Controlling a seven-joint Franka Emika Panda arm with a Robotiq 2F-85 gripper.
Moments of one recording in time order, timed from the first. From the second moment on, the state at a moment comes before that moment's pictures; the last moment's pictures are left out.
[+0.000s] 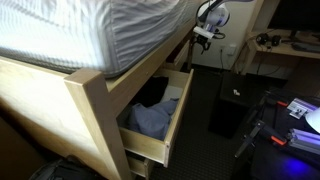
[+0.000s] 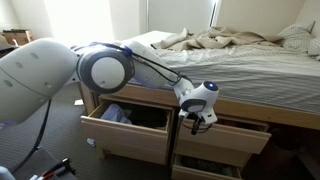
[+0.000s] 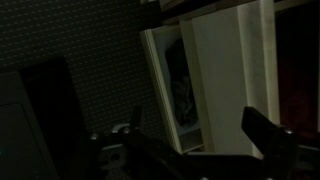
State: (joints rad) arm -0.29 0.99 -0.27 -1.31 0.59 2.39 0.62
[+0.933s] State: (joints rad) arm -0.37 1.00 -0.14 -1.28 0.57 2.31 0.43
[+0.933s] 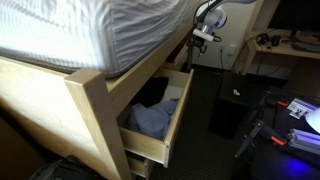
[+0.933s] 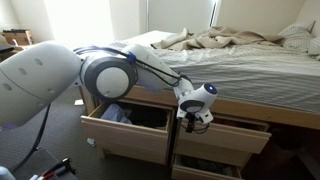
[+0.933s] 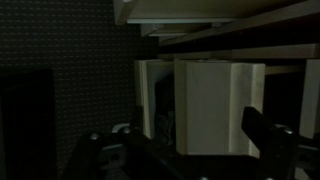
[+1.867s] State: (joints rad) arm -0.44 1.00 -0.07 -1.26 0.79 2.33 0.43
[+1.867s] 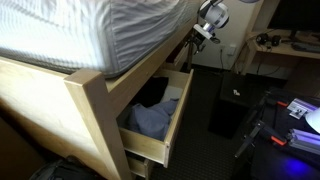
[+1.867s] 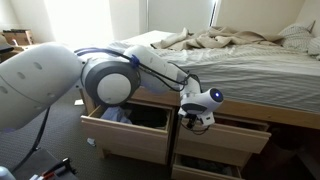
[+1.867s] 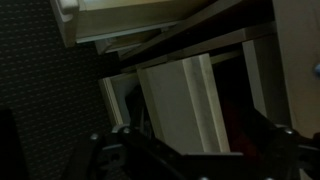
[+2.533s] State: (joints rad) arm -0.29 1.10 -0.17 -1.06 0.61 2.33 0.86
